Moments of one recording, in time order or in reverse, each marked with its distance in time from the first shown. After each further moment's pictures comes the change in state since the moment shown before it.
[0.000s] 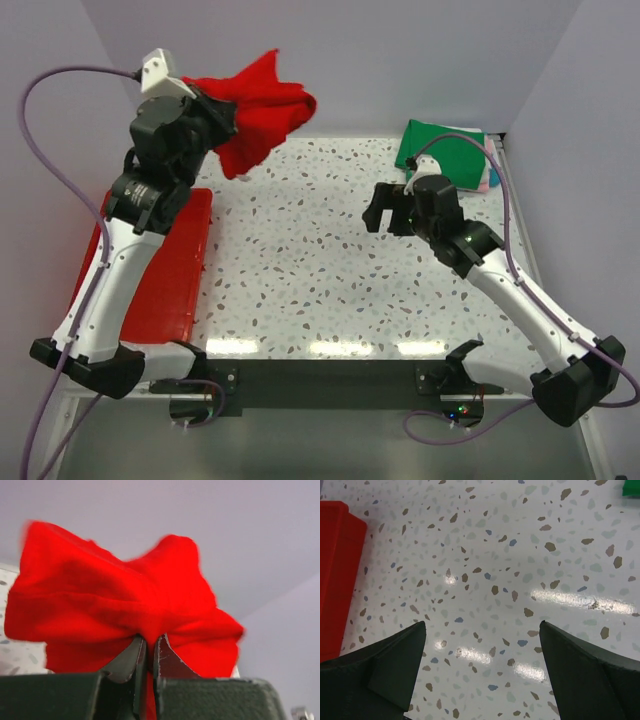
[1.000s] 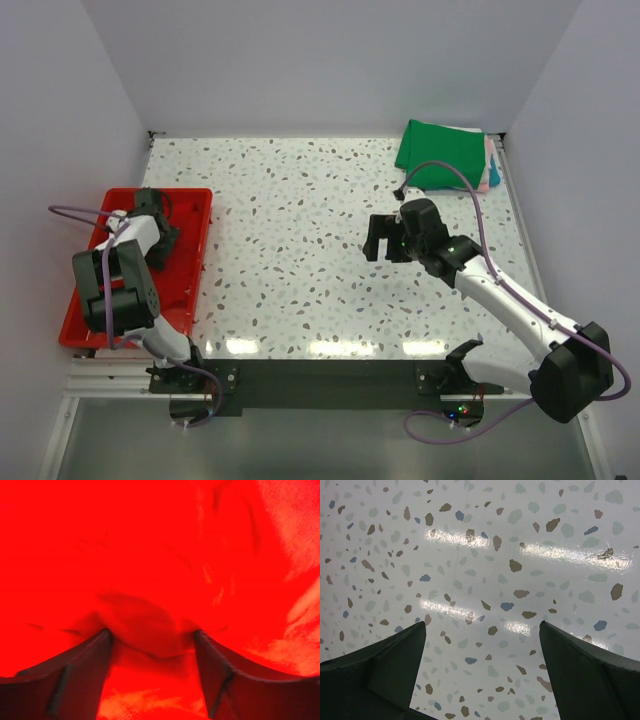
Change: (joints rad) left arm 0.644 0.342 -0.798 0.007 -0.075 -0.391; right arm 0.000 0.005 -0.217 0.026 -0.038 -0.003
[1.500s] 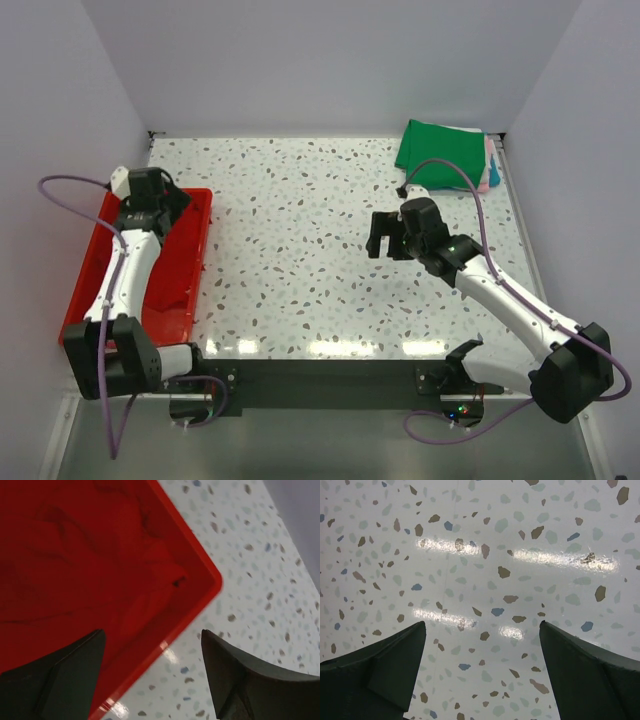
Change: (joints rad) left arm -0.257 -0.383 0.093 0.012 0.118 0.229; right arm 0.000 -0.001 0.008 -0.010 0.064 0.000
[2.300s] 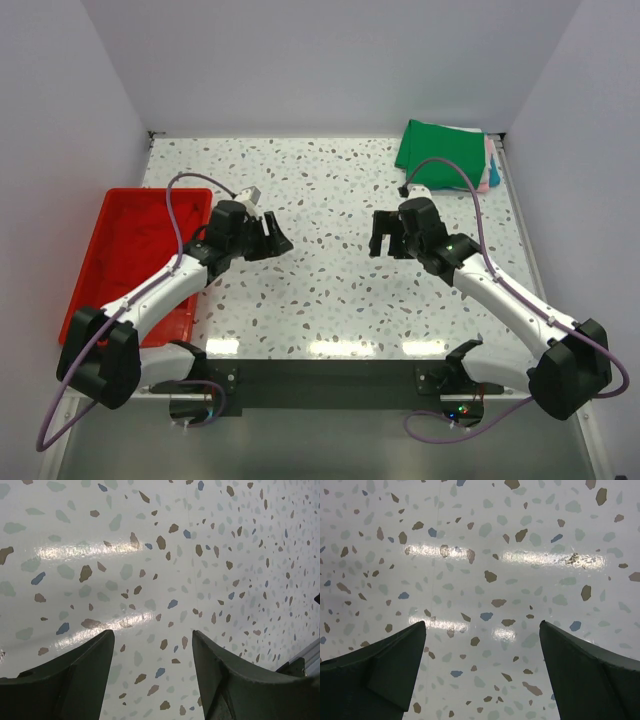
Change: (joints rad) left arm -0.439 -0.010 -0.293 0.294 0.463 0.149; right arm 0.000 0.018 0.000 0.006 0.054 0.010
